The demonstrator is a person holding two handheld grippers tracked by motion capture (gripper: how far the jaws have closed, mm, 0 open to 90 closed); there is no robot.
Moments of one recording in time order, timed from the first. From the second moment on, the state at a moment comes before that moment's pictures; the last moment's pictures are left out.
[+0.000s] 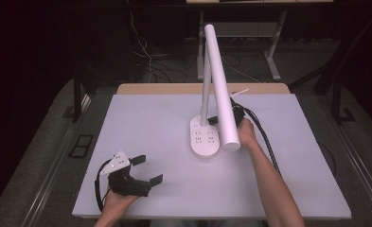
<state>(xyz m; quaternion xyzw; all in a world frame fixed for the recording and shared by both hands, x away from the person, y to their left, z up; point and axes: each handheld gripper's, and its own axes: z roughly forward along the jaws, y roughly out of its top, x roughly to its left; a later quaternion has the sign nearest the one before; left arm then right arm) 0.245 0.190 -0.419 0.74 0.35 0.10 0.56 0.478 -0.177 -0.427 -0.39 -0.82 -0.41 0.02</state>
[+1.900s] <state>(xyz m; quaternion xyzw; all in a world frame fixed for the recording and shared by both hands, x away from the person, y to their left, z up) 0.245 0.191 -0.419 0.74 0.35 0.10 0.57 0.467 -0.184 -0.434 -0.41 -0.80 -0.45 0.00</state>
